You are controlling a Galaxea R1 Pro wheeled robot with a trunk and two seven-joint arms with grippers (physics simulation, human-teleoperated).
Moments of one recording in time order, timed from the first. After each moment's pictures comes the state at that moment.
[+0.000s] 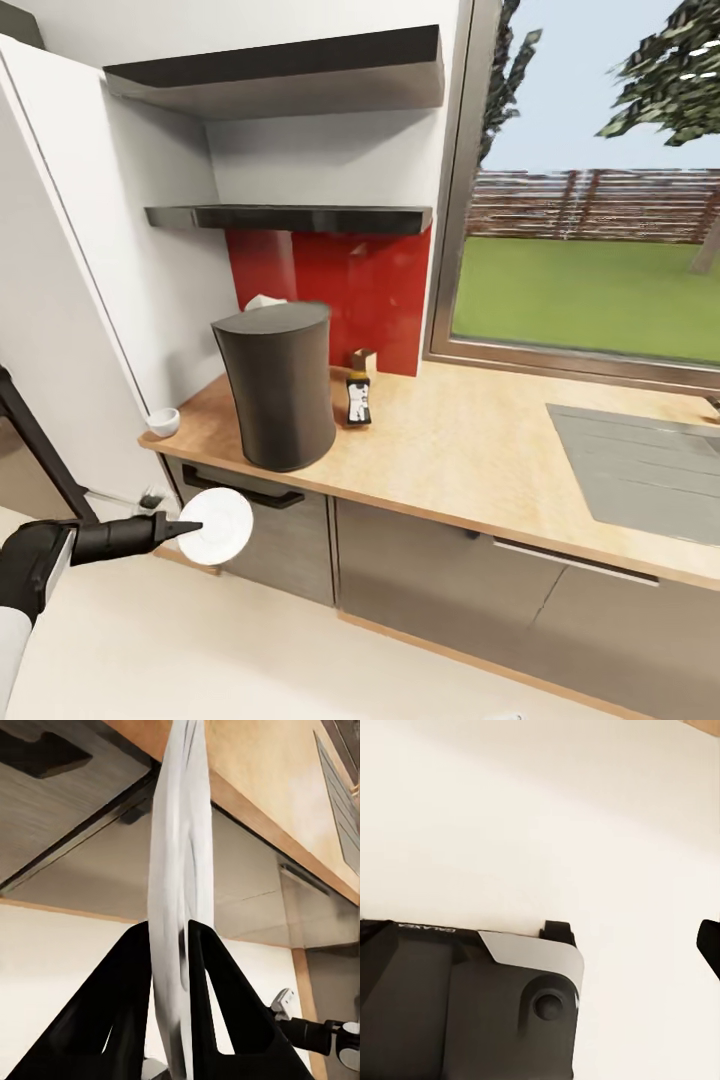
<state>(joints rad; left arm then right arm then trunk) -0.70 0.36 0.40 -0.65 -0.24 0.76 -1.35 -0.46 0.02 0.72 -0.03 -0.63 0.11 0.01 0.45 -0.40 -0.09</state>
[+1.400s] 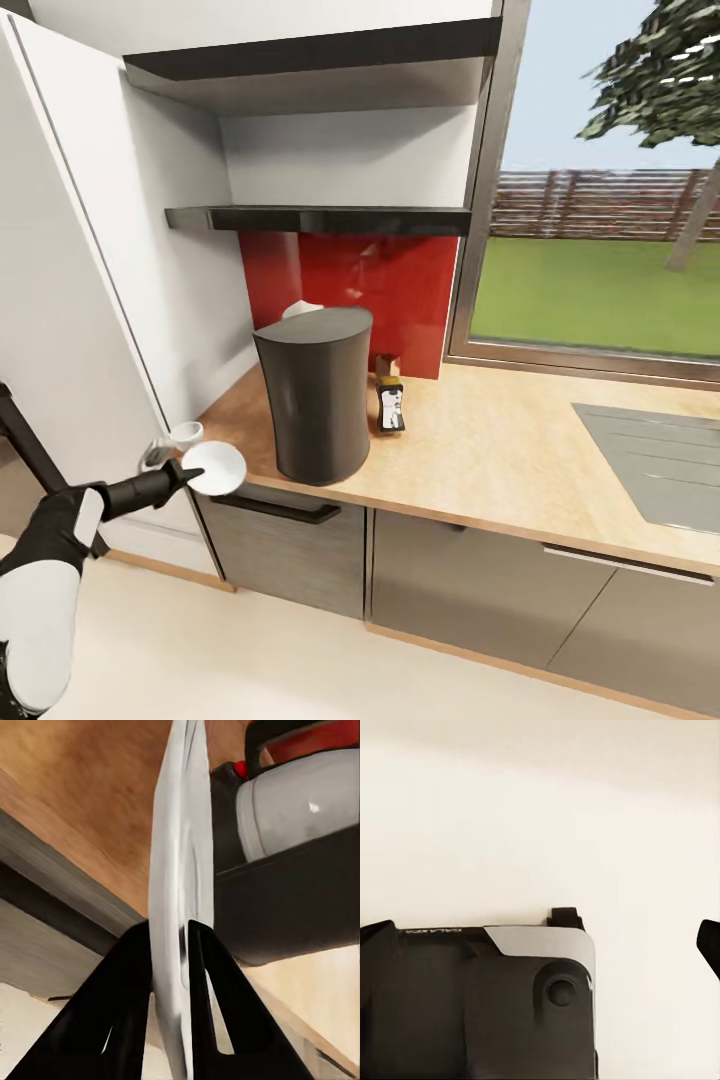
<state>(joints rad) -0.84 0.23 0.62 -0.65 0.03 0.83 -0.74 -0.44 -0.01 0.72 -0.02 -0.77 0.12 0.01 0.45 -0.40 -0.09</state>
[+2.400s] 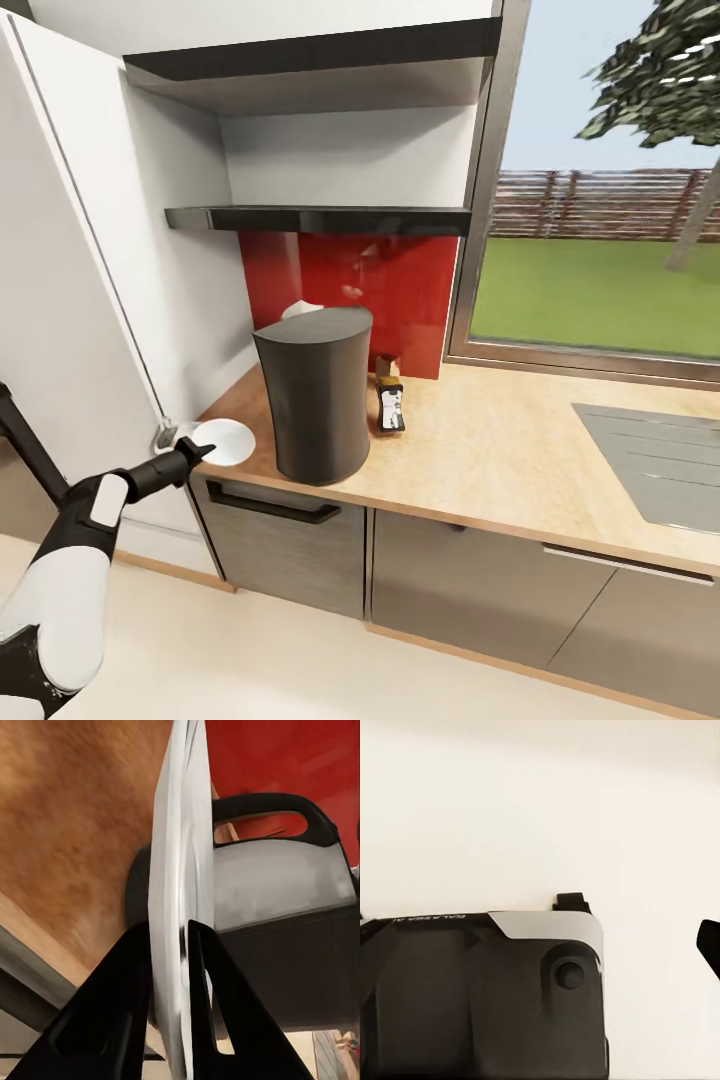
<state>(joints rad) -0.88 0.16 0.64 -0.66 0.32 0.76 -0.51 -0.38 0.00 0.72 -0.03 -0.80 0.06 0.01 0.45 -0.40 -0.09</state>
